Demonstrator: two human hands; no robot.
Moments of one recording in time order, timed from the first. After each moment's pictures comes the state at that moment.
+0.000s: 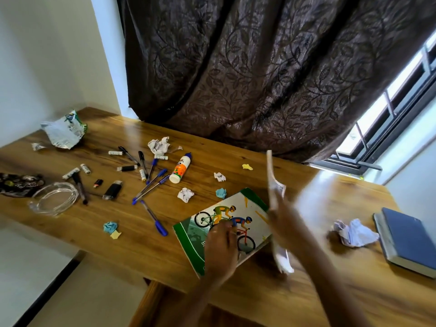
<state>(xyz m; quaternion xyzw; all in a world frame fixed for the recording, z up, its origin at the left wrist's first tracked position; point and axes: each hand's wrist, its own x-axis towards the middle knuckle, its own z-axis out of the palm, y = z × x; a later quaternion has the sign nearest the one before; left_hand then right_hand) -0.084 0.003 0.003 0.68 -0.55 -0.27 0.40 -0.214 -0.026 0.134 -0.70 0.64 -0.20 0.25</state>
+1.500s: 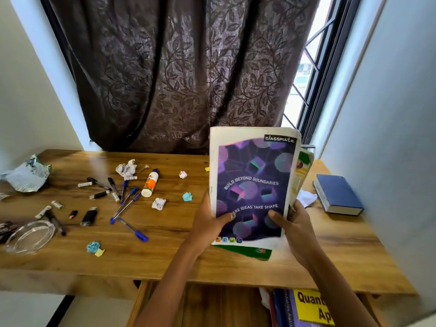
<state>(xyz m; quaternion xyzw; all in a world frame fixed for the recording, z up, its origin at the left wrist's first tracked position) -0.104 0.048 0.127 0.49 -0.57 -0.48 0.45 -0.311 0.075 0.114 -0.42 0.45 -0.60 0.50</state>
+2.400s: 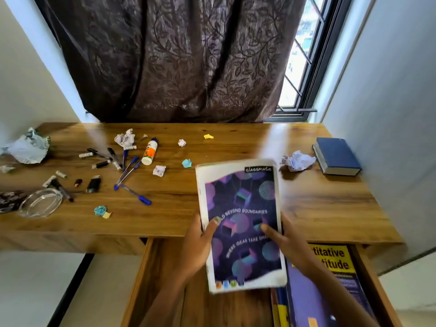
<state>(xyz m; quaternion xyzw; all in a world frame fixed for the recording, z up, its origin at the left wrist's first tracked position) -0.082 0.146 0.061 0.56 -0.51 -0.51 0.40 -0.298 0.162 0.053 -0.50 0.56 -0.45 0.49</state>
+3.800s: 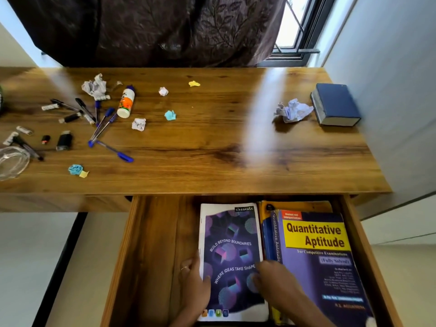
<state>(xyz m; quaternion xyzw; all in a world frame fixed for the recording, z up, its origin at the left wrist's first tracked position) -0.085 0.282 -0.073 0.75 -0.51 -0.40 0.12 -0.266 0.282 -0.004 -0.63 0.69 0.12 0.34</state>
